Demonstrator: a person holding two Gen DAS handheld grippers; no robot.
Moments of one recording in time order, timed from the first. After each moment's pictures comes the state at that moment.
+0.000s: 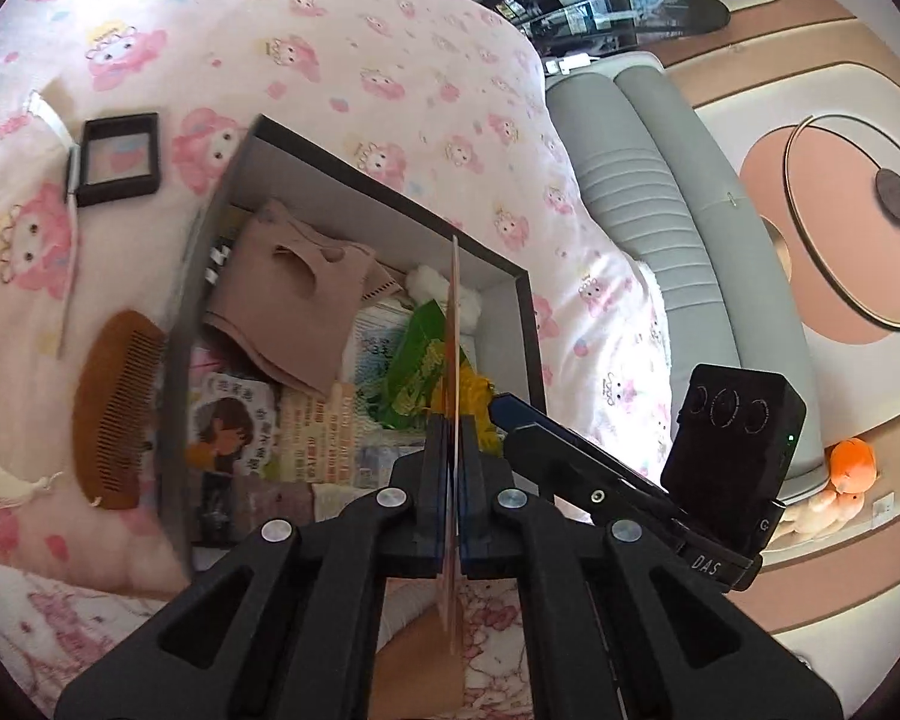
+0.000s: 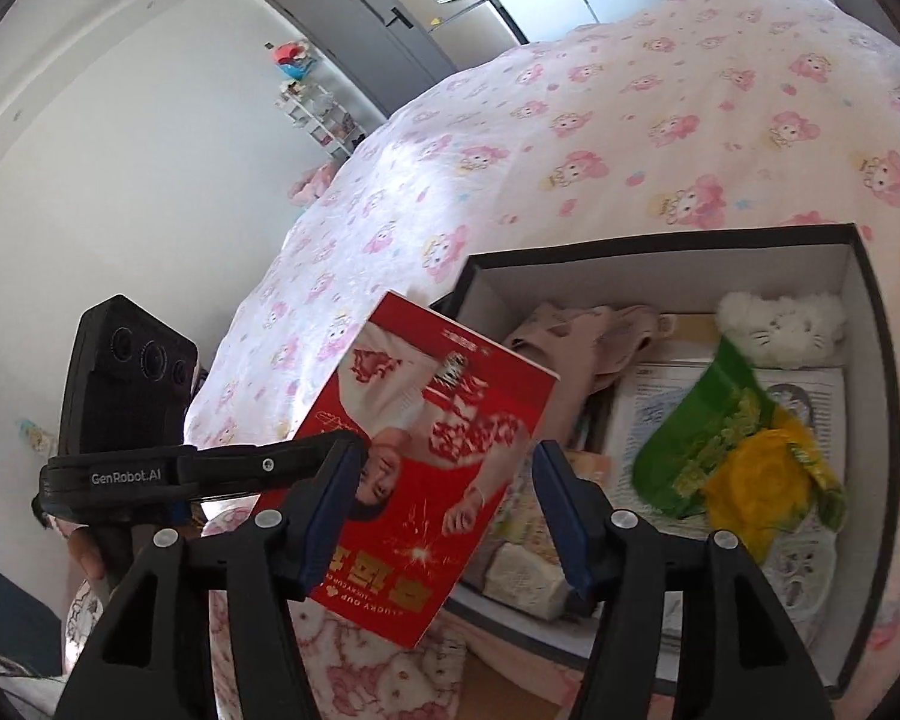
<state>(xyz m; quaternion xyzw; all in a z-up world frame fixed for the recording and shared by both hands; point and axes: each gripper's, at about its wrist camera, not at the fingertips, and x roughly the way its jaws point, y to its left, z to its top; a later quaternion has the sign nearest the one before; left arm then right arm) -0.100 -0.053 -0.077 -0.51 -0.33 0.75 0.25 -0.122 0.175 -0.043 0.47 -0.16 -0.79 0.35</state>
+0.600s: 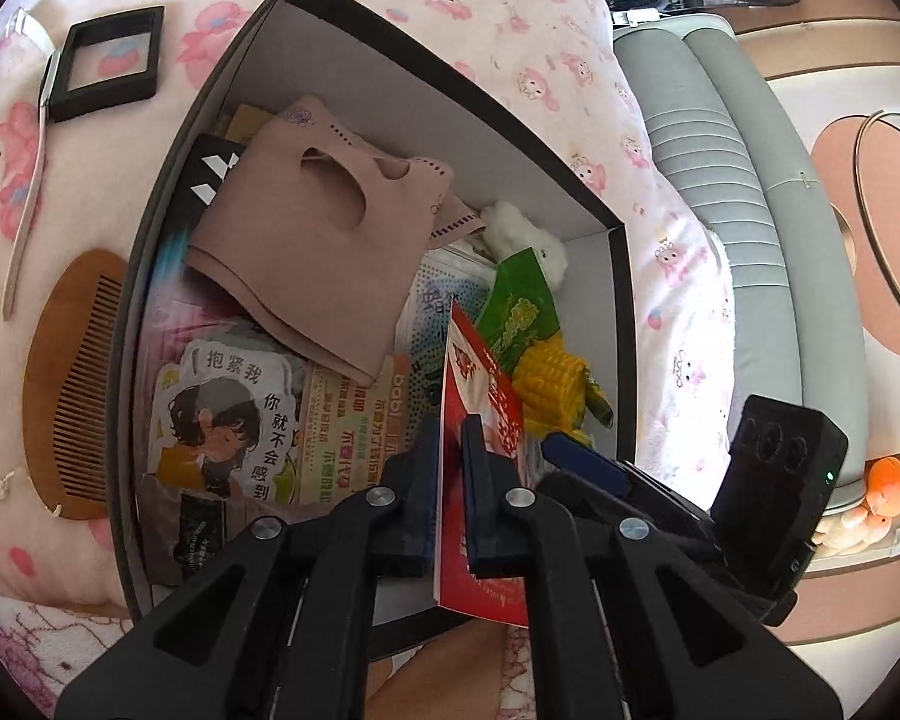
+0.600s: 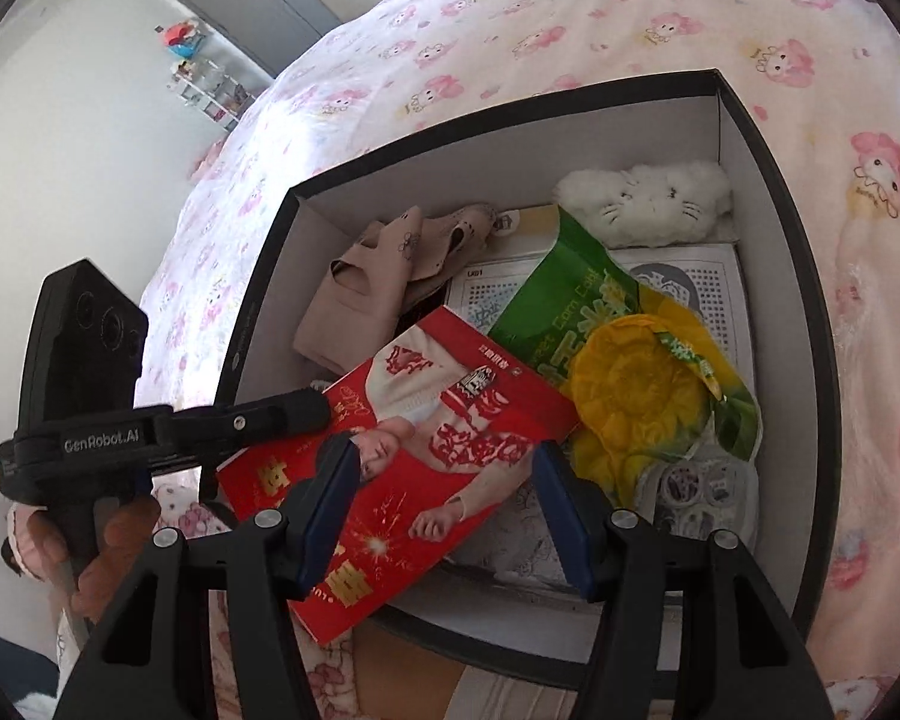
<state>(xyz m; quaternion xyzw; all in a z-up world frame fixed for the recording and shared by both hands) -0.117 -0.037 -0.135 -0.58 -0.32 0.72 0.21 -0.126 0.210 -0.100 0.56 -0.13 -0.78 0.26</state>
